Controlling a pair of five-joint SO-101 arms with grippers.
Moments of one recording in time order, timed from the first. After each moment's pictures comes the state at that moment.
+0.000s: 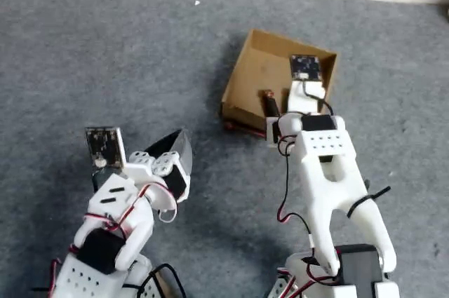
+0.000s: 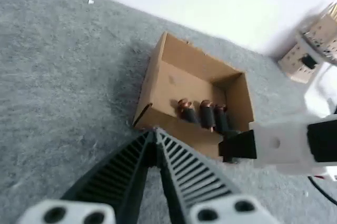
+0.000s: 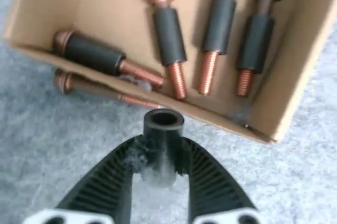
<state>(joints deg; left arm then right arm) 19.4 -93.8 80.0 41.5 34.9 -12.0 -15.4 36.1 50.5 -2.6</state>
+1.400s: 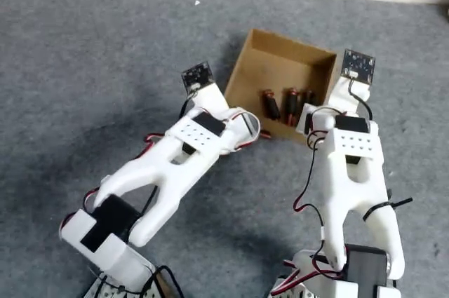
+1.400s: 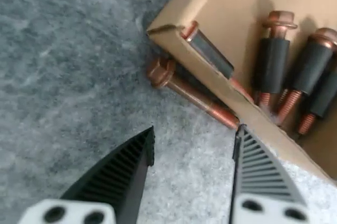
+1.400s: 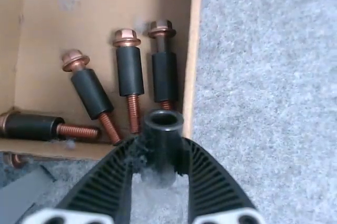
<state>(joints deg) 27.6 5.6 25.1 41.5 61.6 0.2 -15.5 36.1 44.6 -7.8</state>
